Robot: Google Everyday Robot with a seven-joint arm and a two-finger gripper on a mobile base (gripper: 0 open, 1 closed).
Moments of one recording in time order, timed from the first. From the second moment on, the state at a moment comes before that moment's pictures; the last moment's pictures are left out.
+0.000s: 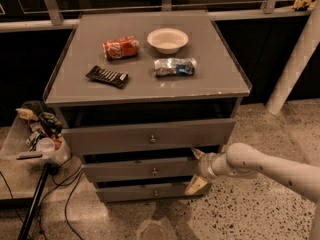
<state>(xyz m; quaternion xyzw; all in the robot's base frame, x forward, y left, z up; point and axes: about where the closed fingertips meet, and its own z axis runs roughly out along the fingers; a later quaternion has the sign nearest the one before) 0.580 -0.146 0.440 -0.60 0.72 0.12 0.34</state>
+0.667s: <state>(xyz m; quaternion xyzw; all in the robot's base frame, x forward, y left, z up) 0.607 -0.155 0.414 -0.60 0.72 0.13 0.34</state>
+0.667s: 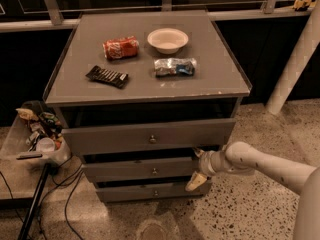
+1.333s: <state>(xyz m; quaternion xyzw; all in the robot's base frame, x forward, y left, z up) 0.618 -0.156 0.402 -0.60 0.72 0.13 0.34</state>
